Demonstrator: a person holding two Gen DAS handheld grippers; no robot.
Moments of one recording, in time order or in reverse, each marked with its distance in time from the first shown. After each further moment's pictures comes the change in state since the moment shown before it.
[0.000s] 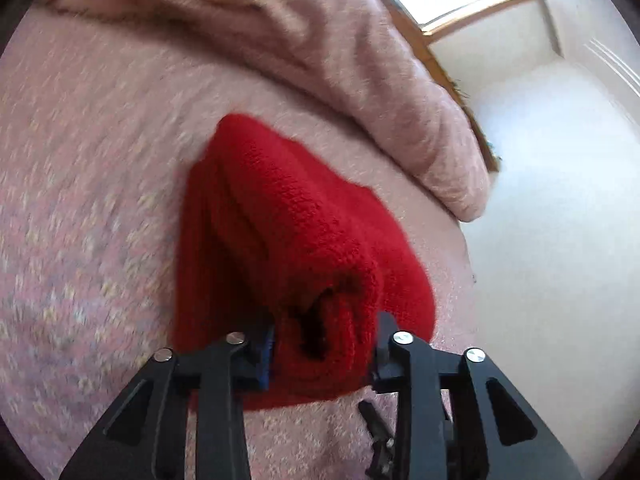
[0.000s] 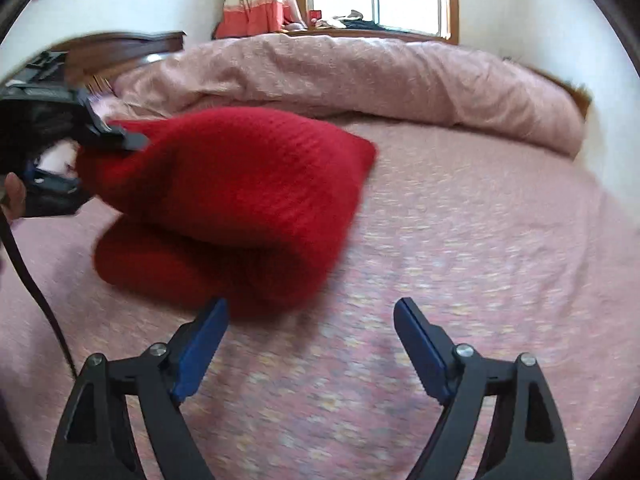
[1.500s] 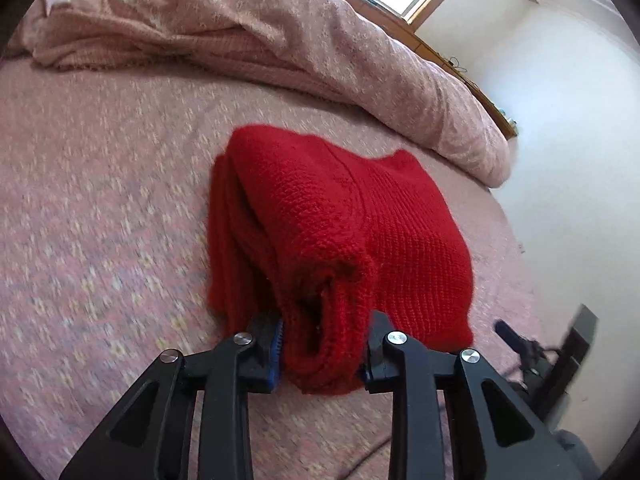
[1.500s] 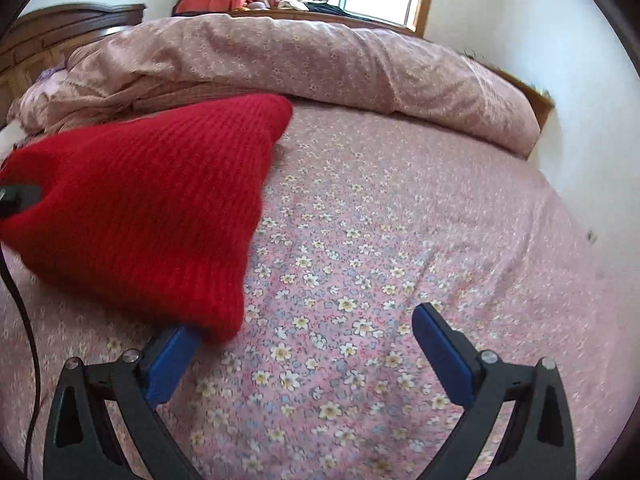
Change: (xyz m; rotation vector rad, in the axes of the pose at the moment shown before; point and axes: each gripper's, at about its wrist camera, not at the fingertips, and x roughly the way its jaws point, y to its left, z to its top) left arm 0.001 -0.006 -0.055 0.205 -0.075 0.192; right arm -0.007 -0.037 0.001 -0.051 0.087 -0.261
